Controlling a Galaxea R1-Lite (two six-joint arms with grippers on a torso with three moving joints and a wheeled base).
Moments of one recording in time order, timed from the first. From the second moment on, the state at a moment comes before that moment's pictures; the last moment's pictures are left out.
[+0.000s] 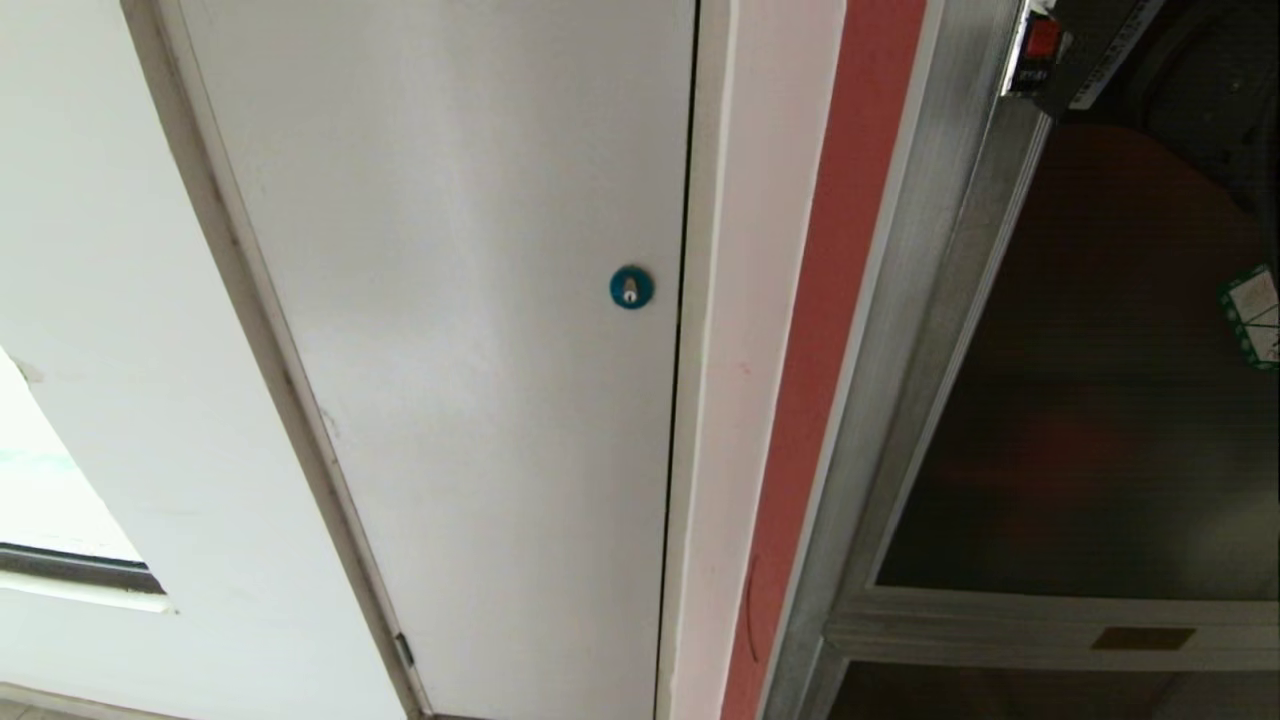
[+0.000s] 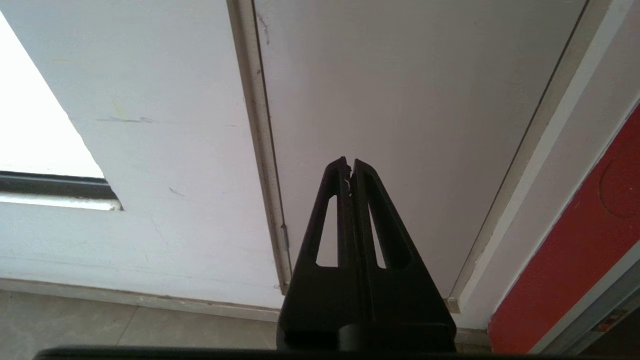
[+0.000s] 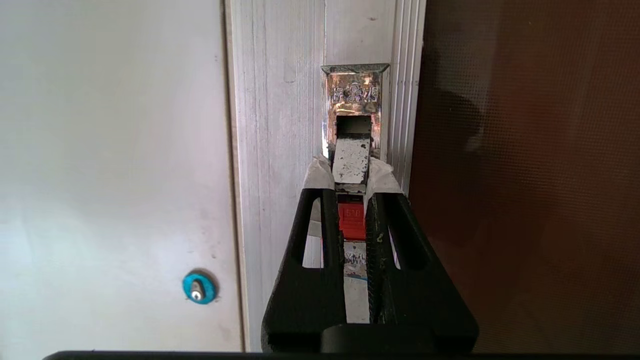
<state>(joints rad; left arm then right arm) 0.00 0.00 0.00 0.00 0.01 0.00 0.61 1.41 -1.15 -0.76 -0.48 -0.22</state>
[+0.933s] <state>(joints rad) 0.00 0.00 0.00 0.00 0.01 0.00 0.68 1.18 -1.00 -0.69 -0.48 -0.24</state>
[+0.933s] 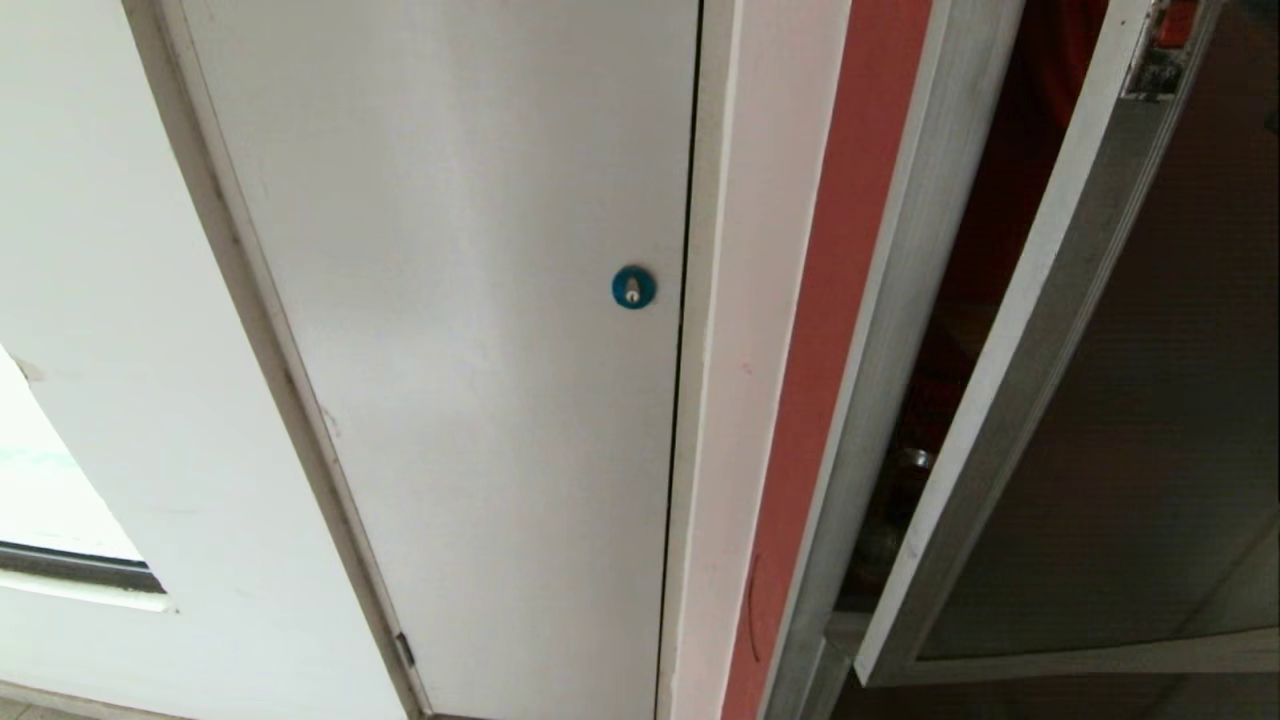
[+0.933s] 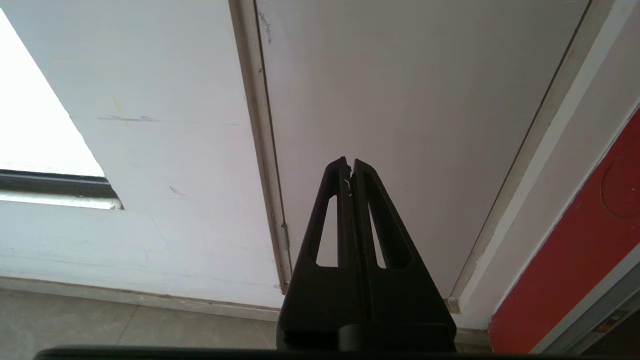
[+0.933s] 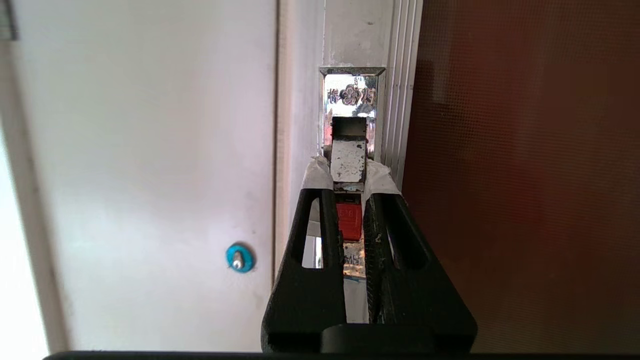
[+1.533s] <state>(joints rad) 0.00 0.00 0.00 0.00 0.01 0.00 0.68 1.13 -0.96 -0.69 -0.48 -0.24</state>
